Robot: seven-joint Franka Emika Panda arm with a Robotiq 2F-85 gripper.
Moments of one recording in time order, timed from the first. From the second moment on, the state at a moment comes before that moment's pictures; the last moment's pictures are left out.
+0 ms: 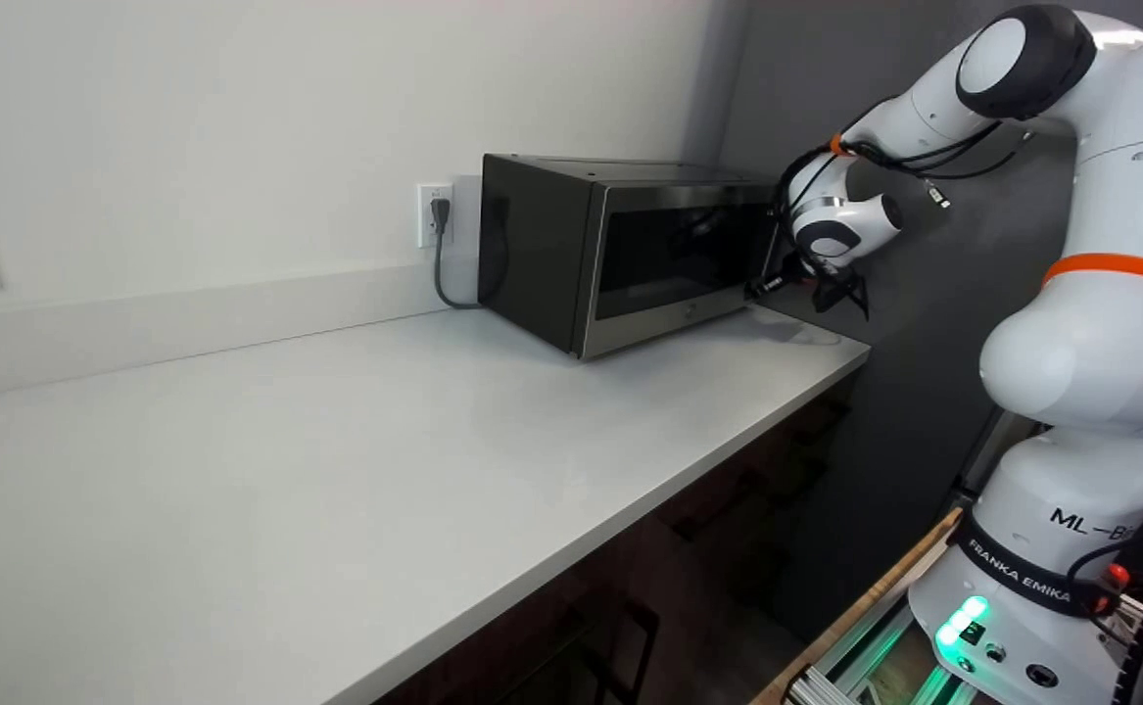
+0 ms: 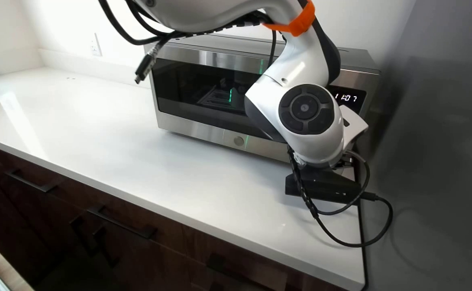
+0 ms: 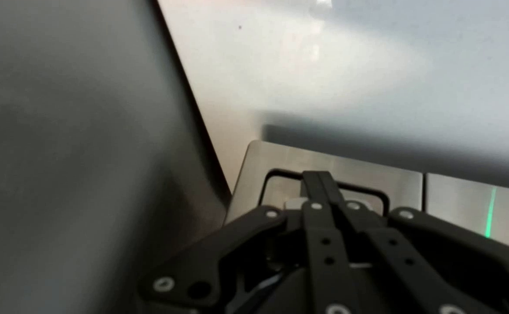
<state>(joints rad) -0.65 0.43 0.16 -1.93 1.57 2.97 -2.22</state>
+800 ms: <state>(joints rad) -0.61 0.45 0.17 -1.91 1.58 3.10 -2.17</state>
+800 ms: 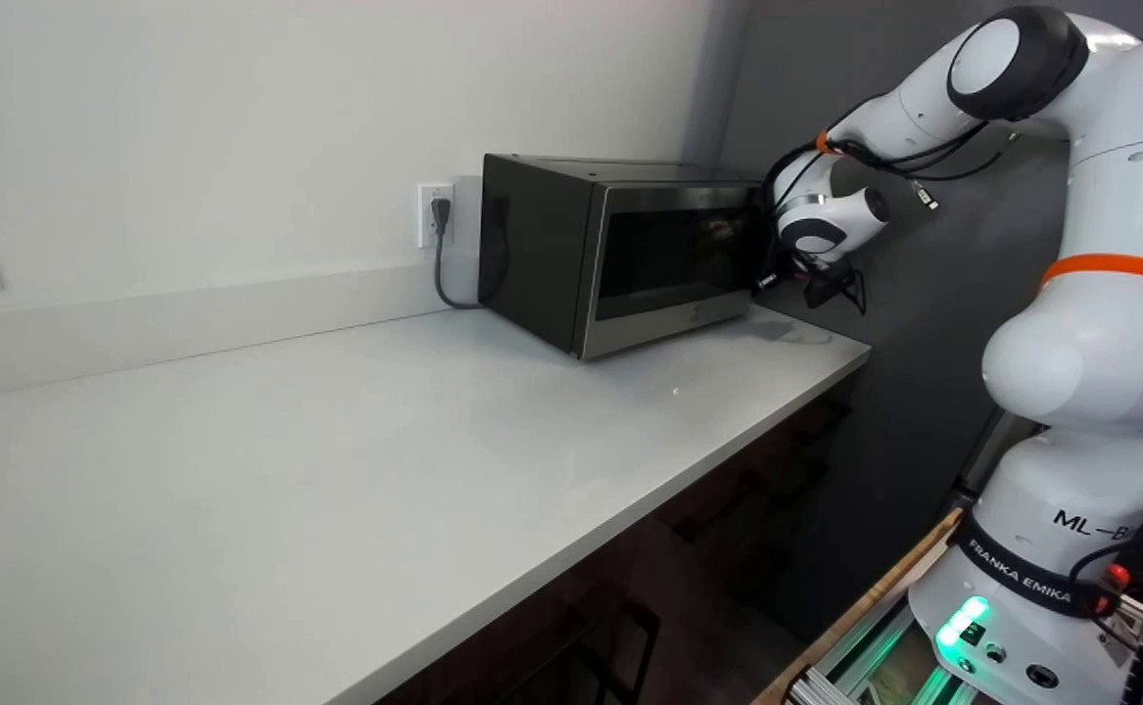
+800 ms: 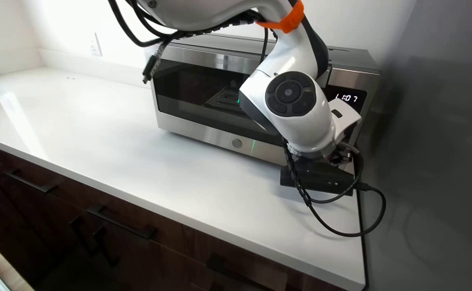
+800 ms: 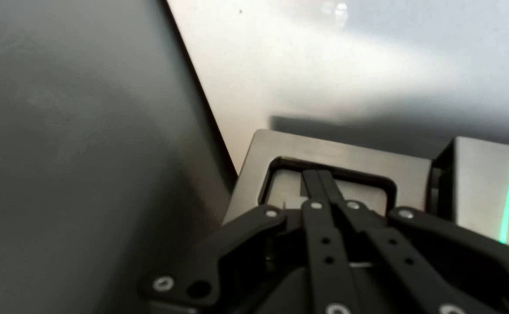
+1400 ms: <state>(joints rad) -0.52 0.41 0.04 -2.12 1.32 3.23 -1.97</state>
